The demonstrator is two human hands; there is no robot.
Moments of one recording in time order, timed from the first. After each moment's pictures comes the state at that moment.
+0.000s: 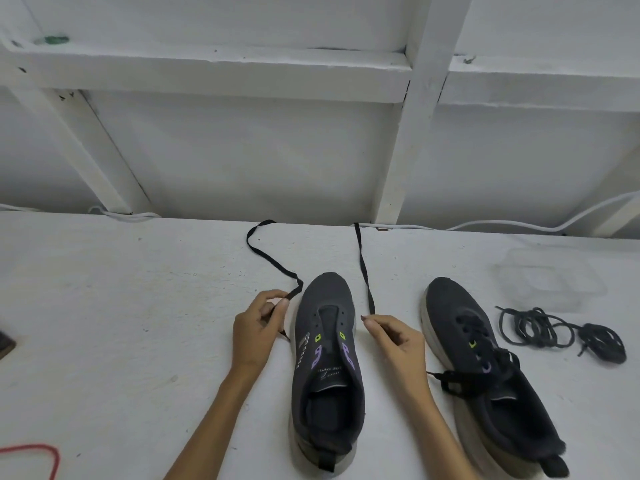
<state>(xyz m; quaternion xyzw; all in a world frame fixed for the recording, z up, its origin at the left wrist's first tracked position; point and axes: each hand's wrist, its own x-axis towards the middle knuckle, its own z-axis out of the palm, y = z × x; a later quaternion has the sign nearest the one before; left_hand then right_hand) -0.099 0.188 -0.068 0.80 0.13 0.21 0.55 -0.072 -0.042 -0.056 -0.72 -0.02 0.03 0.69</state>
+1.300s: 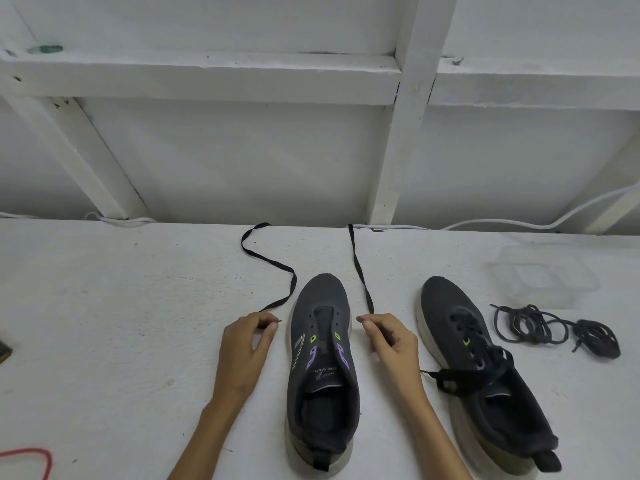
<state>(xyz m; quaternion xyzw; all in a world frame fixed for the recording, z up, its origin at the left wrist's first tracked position) -0.127 0.196 -0.067 0.88 0.09 0.20 0.42 -0.069 -0.045 -0.070 -0.75 -0.05 0.00 0.66</state>
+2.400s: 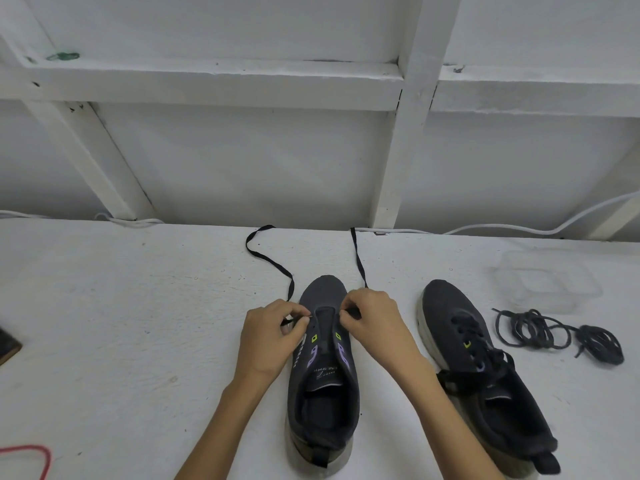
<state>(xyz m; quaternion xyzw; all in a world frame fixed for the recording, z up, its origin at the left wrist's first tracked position) -0.112 0.163 -0.025 0.89 0.07 0.16 0.41 -0.047 -0.011 0.012 -0.93 -0.21 0.05 0.30</state>
